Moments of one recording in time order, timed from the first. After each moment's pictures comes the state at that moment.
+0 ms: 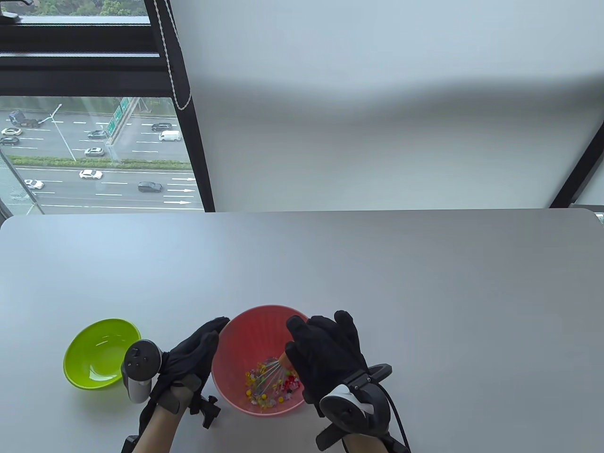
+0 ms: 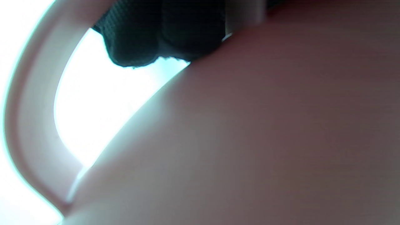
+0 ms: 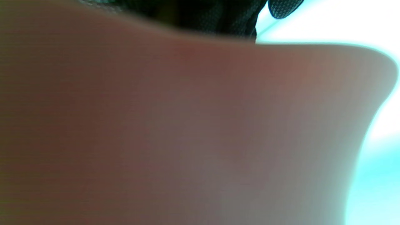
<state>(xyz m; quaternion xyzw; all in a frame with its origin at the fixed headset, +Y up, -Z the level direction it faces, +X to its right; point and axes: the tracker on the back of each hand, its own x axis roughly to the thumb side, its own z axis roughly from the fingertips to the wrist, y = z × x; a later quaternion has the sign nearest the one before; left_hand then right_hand) -0.287 -0.758 -0.346 0.05 -0.19 0.56 0.80 0.036 -0.663 -0.265 0.20 -0.40 0.87 0.22</state>
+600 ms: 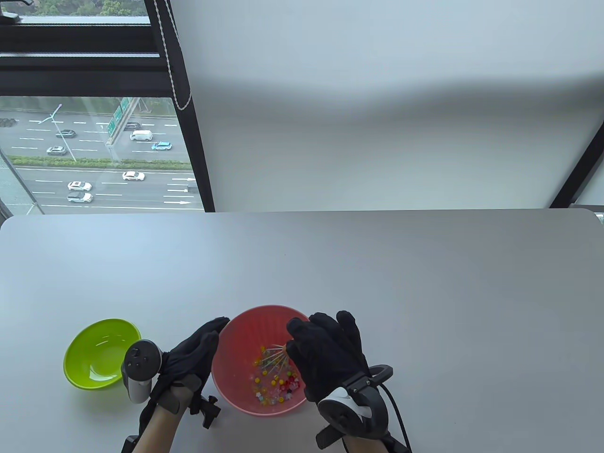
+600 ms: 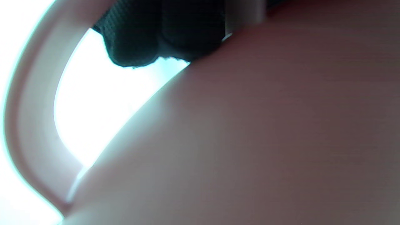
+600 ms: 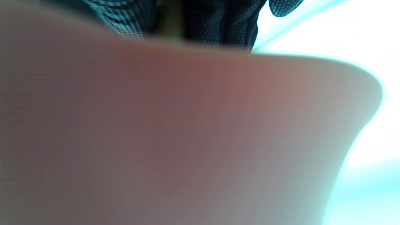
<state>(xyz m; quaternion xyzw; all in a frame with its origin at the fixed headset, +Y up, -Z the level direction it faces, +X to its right) -0.287 -0.758 -0.346 0.05 -0.19 0.56 0.80 0.035 -0.661 -0.262 0.19 -0.42 0.86 0.19</state>
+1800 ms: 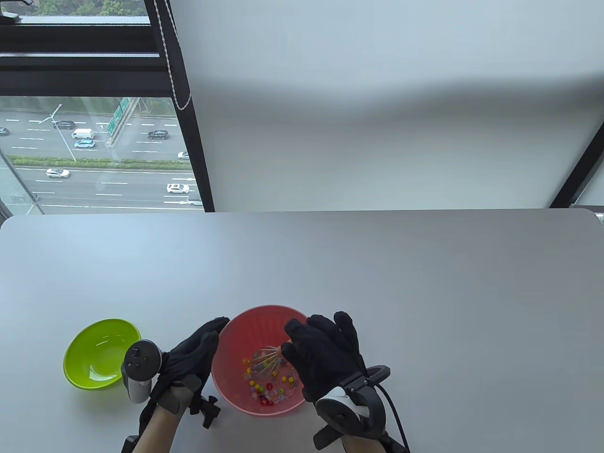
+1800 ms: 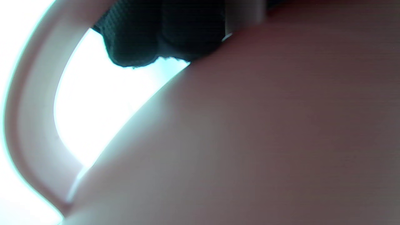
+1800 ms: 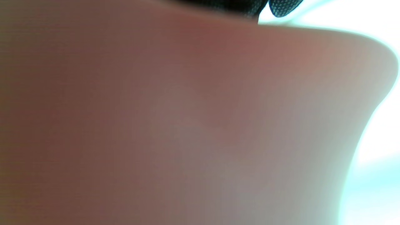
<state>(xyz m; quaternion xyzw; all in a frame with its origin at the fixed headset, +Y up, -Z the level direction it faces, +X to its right) -0.287 -0.758 -0.346 0.05 -0.19 0.56 0.80 0.032 -0.663 -0.263 0.19 -0.41 0.87 0.20</state>
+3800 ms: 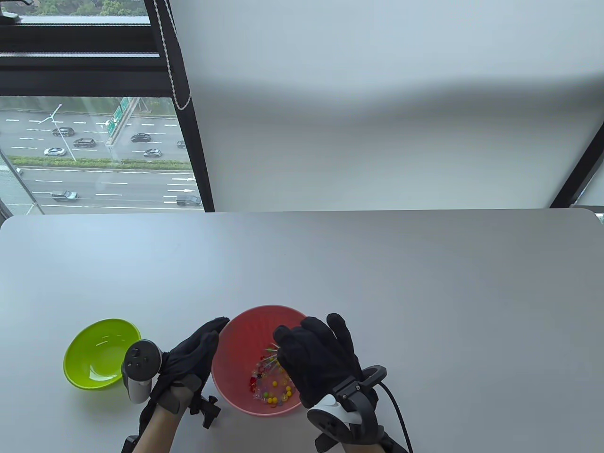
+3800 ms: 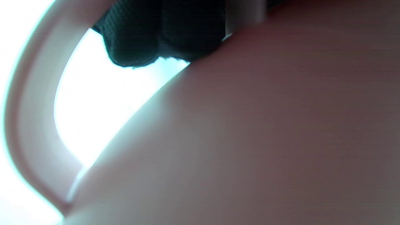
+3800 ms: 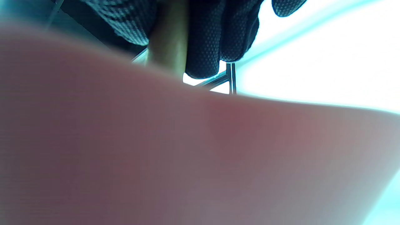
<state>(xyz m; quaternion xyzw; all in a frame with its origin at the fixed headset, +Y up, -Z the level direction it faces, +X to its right) -0.287 -0.758 -0.346 0.05 -0.19 0.56 0.80 0.023 -0.659 -0.255 0.23 -0.42 0.87 0.15</state>
